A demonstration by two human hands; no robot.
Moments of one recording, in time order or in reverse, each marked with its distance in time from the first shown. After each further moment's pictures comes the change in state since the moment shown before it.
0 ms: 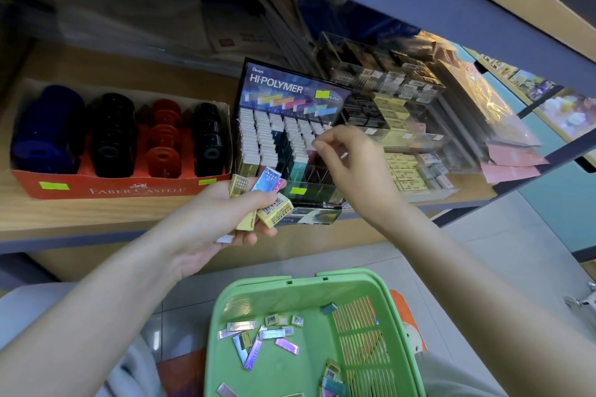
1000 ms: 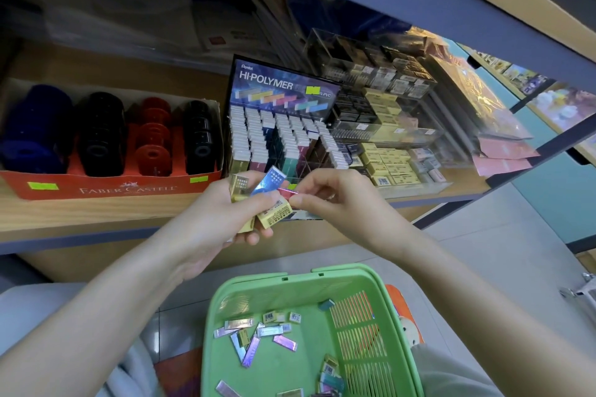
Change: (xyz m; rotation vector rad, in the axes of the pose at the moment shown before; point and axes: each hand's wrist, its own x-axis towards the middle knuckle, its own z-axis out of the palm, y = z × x) left_hand 0.001 -0.007 0.008 0.072 -0.031 0.126; right_hand -0.040 -0.019 -0.015 0.232 -0.409 0.122
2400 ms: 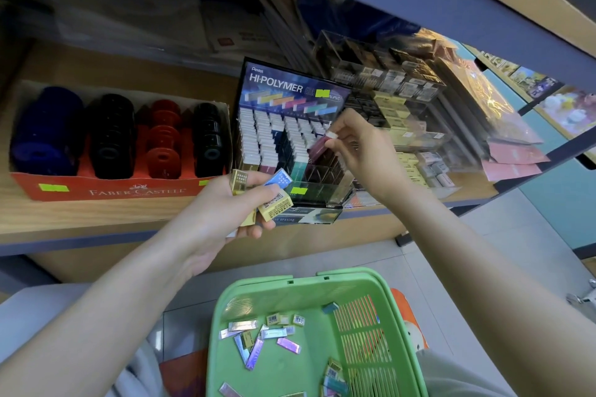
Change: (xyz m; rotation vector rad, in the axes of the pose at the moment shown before) left_hand 0.010 0.000 -0.007 -0.073 0.086 -0.021; right_hand 0.063 0.042 -0.029 -0.285 0.351 -0.208
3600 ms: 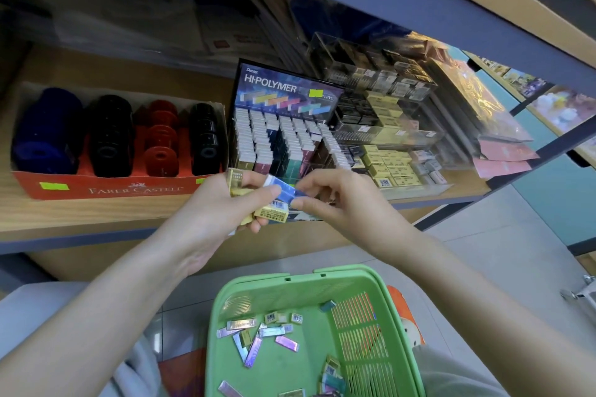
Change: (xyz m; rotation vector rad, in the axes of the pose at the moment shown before) left_hand -0.007 -0.001 0.001 0.045 -0.014 0.069; right_hand -0.057 -0.060 -0.010 0.128 -0.343 0.078
